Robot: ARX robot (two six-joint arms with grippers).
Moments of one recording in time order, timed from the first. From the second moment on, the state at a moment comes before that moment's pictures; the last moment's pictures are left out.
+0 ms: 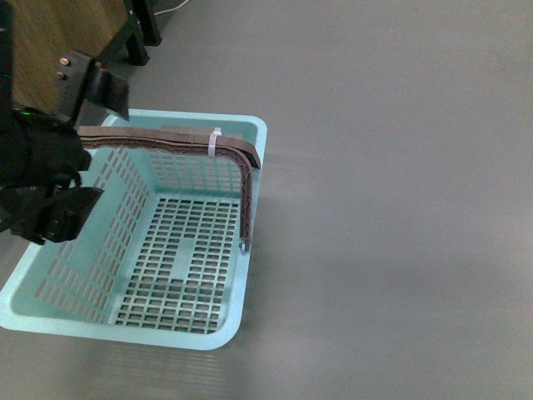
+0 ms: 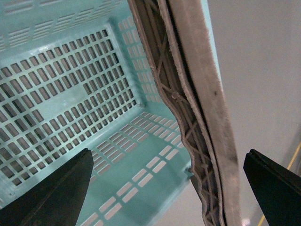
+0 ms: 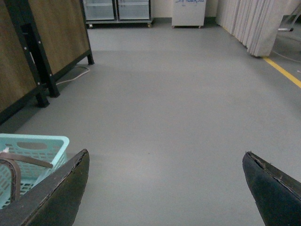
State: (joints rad) left arm -0.22 2.10 0.87 0.49 -0.06 -1.30; right arm 0.00 0.00 0.02 0.00 0.00 0.00
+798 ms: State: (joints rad) left arm -0.26 2.30 1.25 0.25 -0.12 -1.37; right arm 0.00 0.00 0.02 0.00 0.00 0.00
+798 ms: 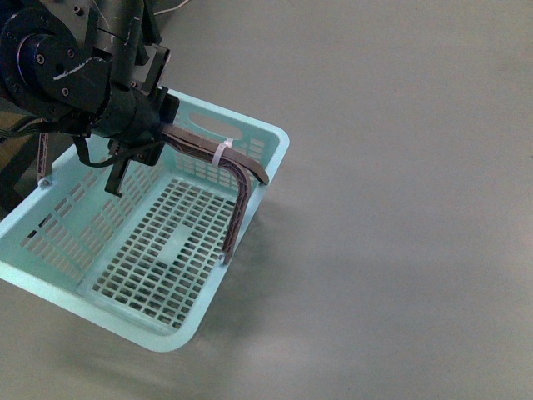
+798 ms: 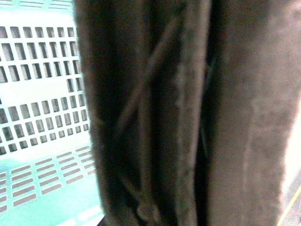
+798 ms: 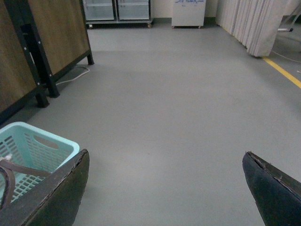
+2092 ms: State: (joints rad) left arm -0.42 1.08 0.84 -0.20 -0.38 -1.62; right arm 0.00 0.00 0.02 0.00 0.00 0.00
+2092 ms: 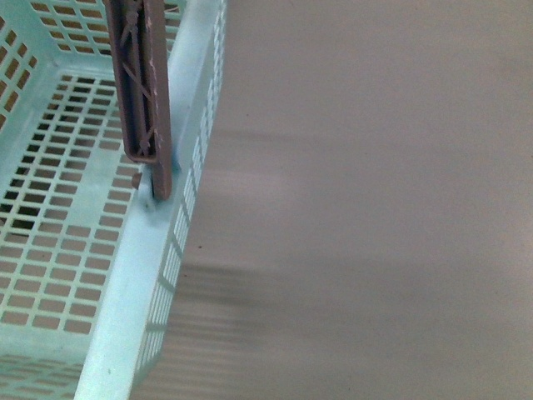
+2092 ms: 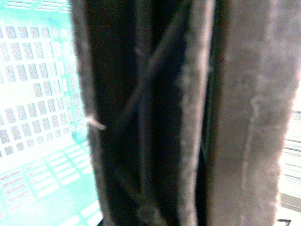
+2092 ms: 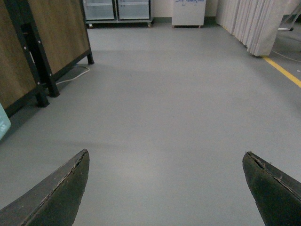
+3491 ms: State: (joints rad) left arm -0.42 1.08 0.84 -0.20 -0.39 -1.61; right arm 0.00 0.00 0.02 0.00 0.00 0.00
